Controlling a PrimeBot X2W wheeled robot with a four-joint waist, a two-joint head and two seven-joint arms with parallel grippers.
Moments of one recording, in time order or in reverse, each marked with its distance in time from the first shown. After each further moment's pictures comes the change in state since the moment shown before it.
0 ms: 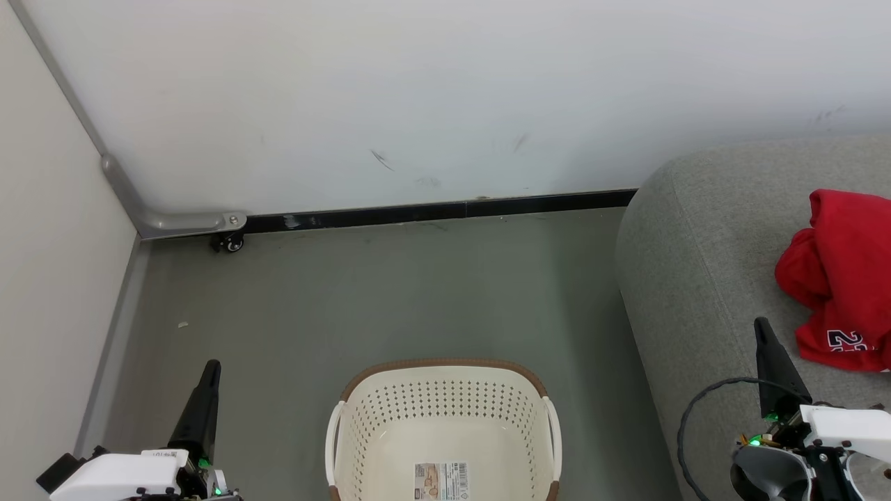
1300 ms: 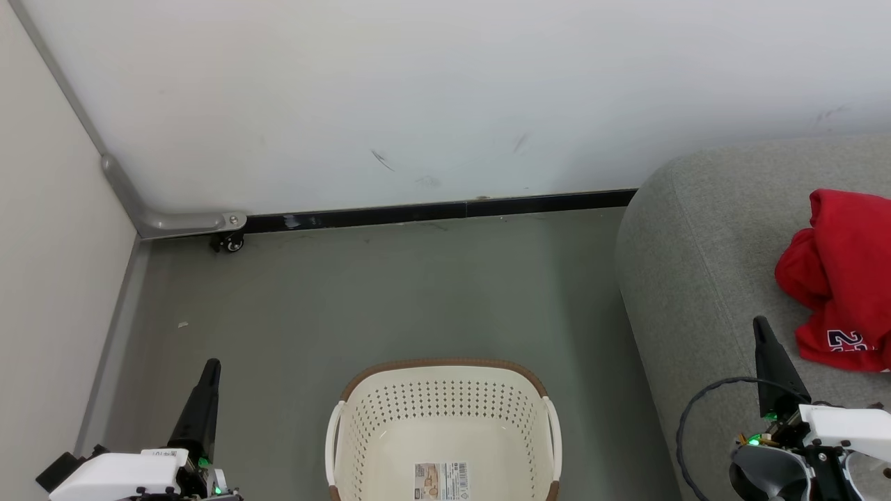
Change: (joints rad) left arm 0.000 0.000 -0.001 -0.005 0.000 0.000 0.000; right arm 0.000 0.000 0.003 -0.004 0.000 0.000 0.000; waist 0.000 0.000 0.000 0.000
